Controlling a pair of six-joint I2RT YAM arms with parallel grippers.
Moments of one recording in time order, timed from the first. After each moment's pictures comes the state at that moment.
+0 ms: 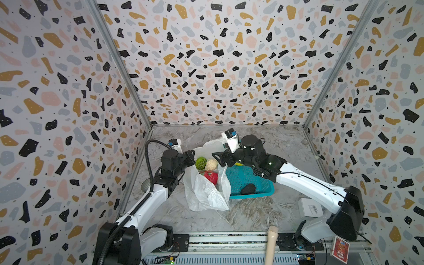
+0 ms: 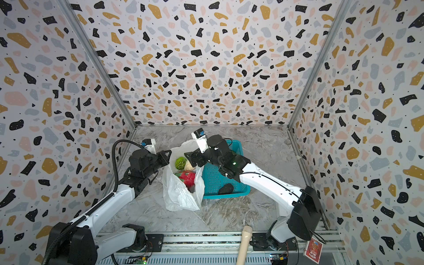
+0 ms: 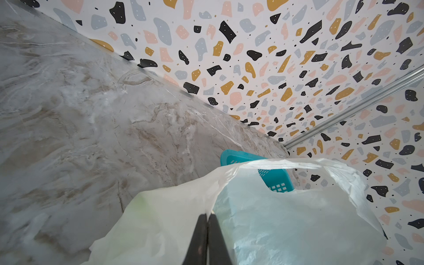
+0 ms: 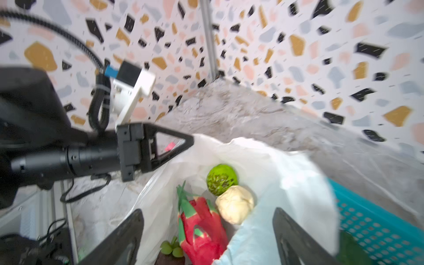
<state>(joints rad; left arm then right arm) -0.20 1.13 0.65 0.16 0.22 -0.63 0.83 1.43 1.28 -0.15 -0.05 0.17</state>
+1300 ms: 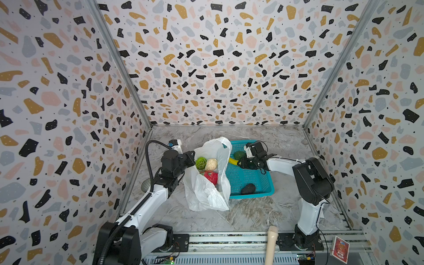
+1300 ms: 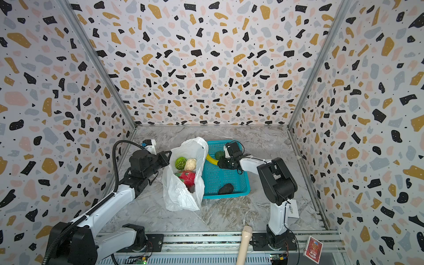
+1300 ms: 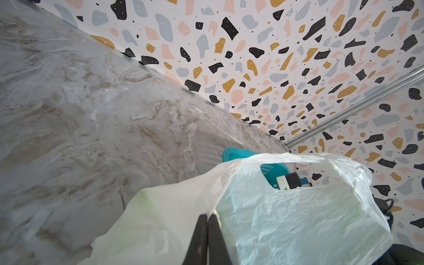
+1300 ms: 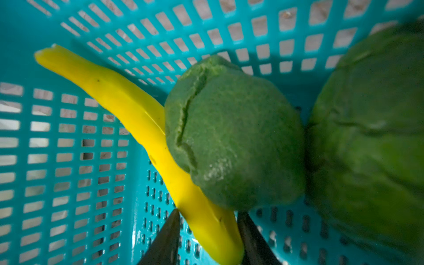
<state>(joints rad) -0.21 1.13 0.64 0.16 0.22 -0.63 0.48 1.90 1.13 -0.12 -0.28 0.47</state>
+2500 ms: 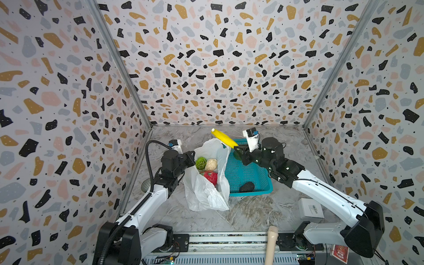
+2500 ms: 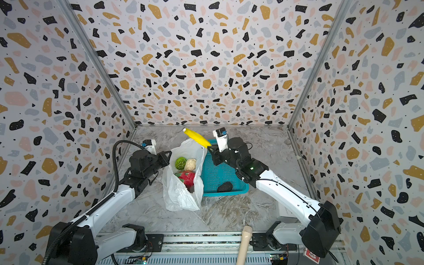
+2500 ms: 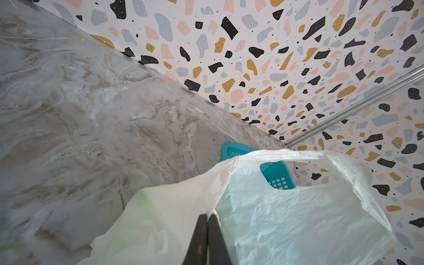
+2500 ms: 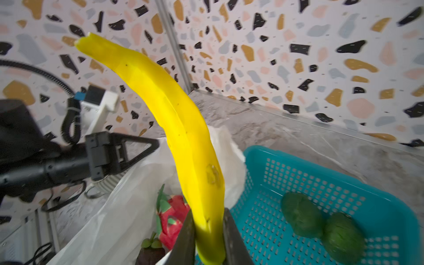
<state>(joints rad) -0.21 1.13 0.64 0.16 0.22 -0.63 0.78 1.30 1.11 -0.11 -0.10 0.19</state>
